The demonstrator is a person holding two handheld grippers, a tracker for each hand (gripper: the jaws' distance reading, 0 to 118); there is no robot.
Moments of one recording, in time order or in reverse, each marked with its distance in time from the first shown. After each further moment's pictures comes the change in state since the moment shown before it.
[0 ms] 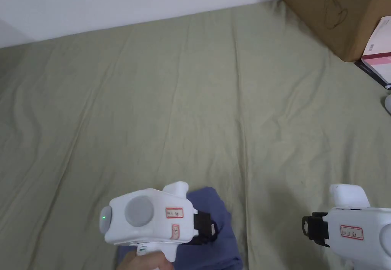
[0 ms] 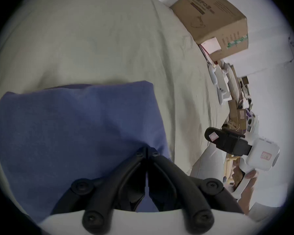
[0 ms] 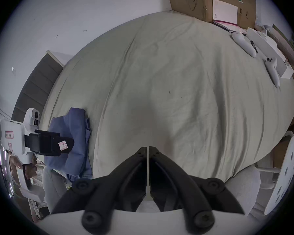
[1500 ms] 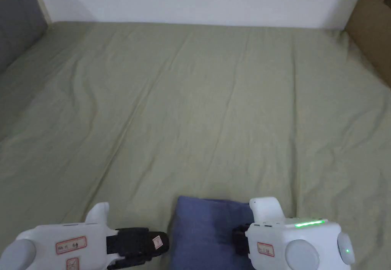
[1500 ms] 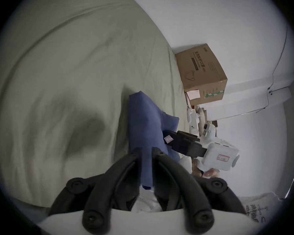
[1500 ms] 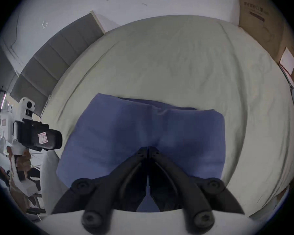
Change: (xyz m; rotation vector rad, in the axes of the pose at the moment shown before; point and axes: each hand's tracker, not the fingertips) left arm -0.196 -0.083 0.132 0.297 -0.321 0.318; right arm -0.192 -0.005 -0.090 -0.072 0.144 0.397
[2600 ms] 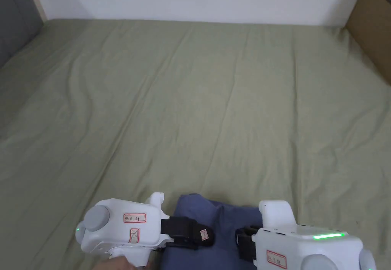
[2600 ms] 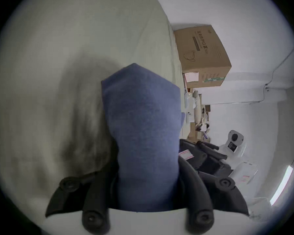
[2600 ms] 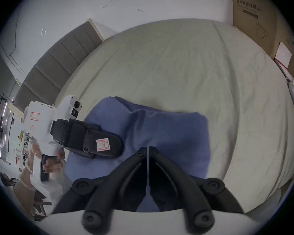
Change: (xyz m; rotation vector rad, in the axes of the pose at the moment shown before) left arm 0.007 0.035 -0.097 -0.204 -0.059 -0.007; right arm -0.004 -0.002 0.030 0.071 0.026 -0.079
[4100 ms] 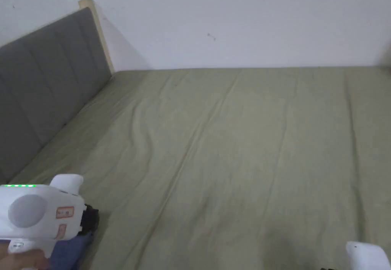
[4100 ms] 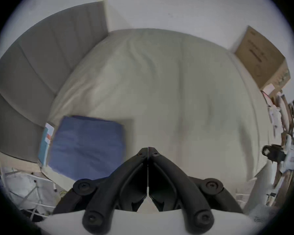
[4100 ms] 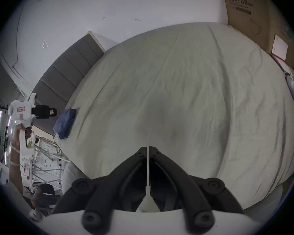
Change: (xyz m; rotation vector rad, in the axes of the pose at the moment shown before) left arm 0.059 0.010 0.232 0.353 0.945 -0.261; right arm -0.001 0.015 0.037 0.051 0.037 -0.059
